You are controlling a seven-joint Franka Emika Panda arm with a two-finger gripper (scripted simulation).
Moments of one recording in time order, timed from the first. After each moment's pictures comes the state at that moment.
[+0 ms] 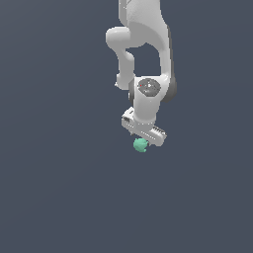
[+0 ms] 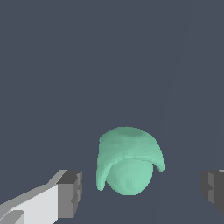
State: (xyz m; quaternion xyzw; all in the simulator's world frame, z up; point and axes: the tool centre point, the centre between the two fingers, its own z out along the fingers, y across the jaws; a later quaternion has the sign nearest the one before) arm -0.031 0.068 0.095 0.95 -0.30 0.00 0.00
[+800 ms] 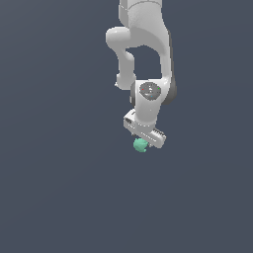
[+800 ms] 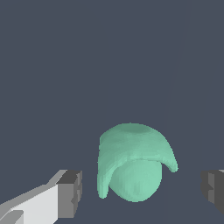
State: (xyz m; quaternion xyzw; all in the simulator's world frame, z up) arm -0.035 0.074 0.079 0.94 -0.33 0.00 0.00
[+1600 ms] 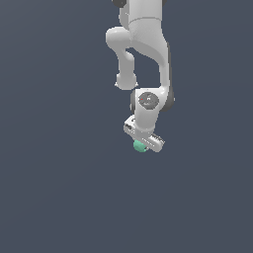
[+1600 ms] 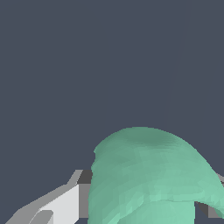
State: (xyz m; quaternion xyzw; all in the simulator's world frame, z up) arm -0.035 0.075 0.040 0.94 -0.33 0.00 0.00
